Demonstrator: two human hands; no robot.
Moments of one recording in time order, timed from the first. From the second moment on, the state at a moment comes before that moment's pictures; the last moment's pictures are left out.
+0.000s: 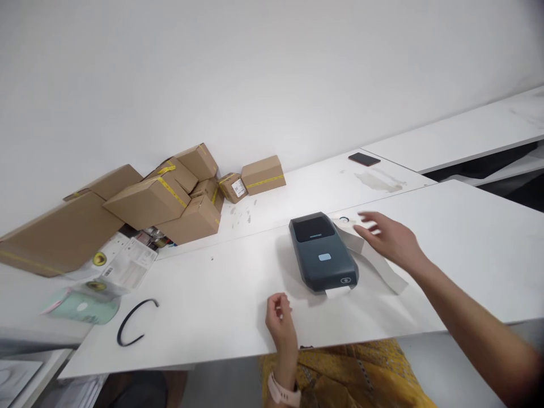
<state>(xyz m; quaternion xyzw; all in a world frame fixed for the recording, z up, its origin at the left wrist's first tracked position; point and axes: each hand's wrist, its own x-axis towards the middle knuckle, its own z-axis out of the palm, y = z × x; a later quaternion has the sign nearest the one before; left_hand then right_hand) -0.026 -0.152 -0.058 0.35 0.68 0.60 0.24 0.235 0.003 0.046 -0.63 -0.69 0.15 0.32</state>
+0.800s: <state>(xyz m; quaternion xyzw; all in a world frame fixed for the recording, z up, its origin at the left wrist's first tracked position) 0.023 -0.114 0.016 0.70 0.58 0.41 0.13 0.156 -0.121 -0.038 -0.49 -0.42 0.60 0.47</state>
